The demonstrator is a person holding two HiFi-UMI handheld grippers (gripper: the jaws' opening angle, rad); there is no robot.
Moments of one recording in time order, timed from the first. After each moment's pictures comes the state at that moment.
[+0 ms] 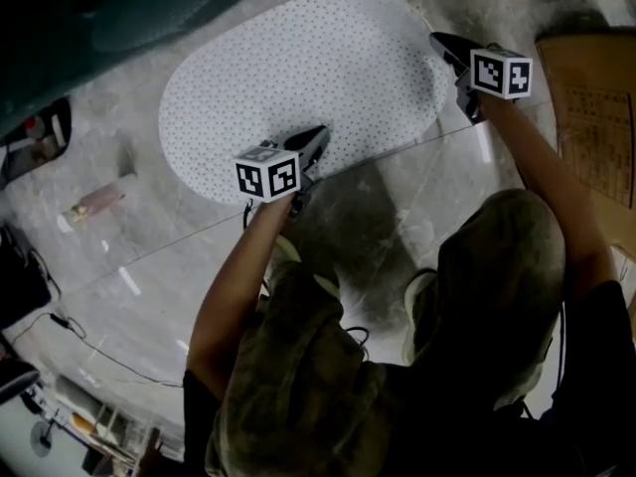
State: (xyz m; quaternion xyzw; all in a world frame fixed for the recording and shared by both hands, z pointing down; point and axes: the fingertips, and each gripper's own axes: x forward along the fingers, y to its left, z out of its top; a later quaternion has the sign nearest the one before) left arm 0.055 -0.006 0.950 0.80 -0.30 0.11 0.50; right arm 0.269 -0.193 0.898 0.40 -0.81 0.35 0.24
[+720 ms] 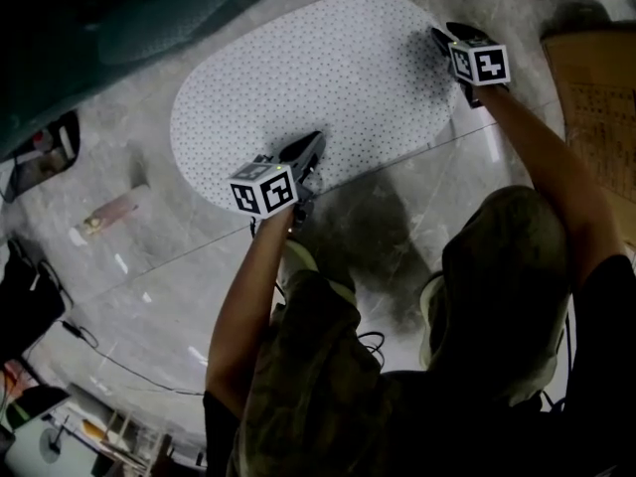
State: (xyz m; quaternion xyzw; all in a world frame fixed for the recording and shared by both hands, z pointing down) left arm 0.014 -0.017 0.938 0.80 -0.33 0.07 0.50; right arm 0.287 -0.235 0.947 0.48 -0.77 0.21 0.37
